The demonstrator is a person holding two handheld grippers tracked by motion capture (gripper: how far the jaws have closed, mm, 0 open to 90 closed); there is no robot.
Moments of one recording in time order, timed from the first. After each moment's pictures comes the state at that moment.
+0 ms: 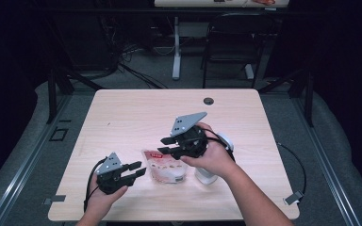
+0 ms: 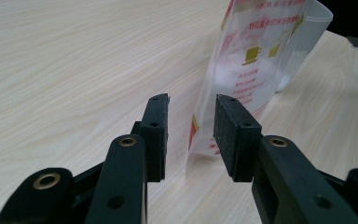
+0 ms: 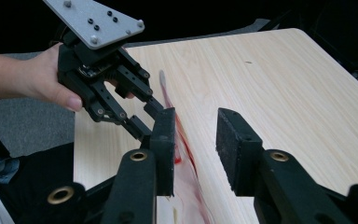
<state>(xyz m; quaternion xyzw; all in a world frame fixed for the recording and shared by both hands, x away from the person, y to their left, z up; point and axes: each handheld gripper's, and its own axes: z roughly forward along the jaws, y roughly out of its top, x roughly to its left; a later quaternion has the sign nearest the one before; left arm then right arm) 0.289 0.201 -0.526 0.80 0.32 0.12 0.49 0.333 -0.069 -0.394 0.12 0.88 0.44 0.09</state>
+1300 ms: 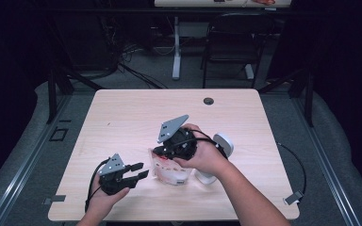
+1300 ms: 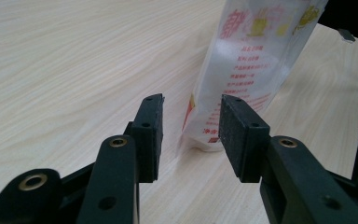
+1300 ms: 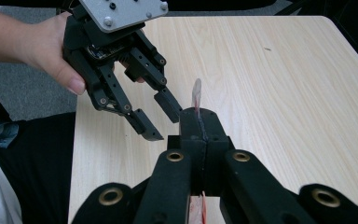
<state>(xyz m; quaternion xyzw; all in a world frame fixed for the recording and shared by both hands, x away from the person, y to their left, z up) 0.290 0.196 -0.530 0.81 0.30 0.11 0.49 0.331 -0.048 -0.397 0.08 0.91 0.39 0.09</state>
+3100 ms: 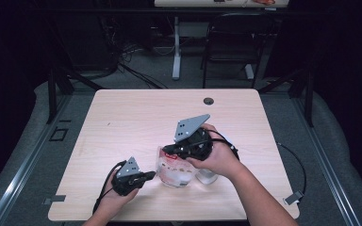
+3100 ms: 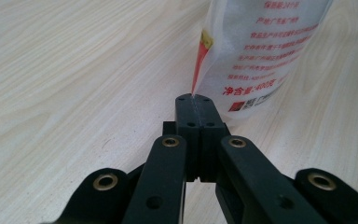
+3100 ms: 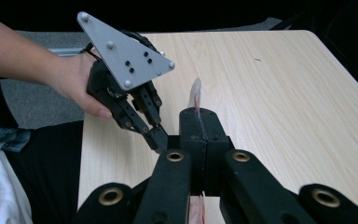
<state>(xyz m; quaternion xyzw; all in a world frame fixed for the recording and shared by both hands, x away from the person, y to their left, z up) 0.296 0.170 -0.547 0.86 0.26 0.10 0.43 0.323 -0.082 -0.386 0.08 0.90 0.43 0.10</state>
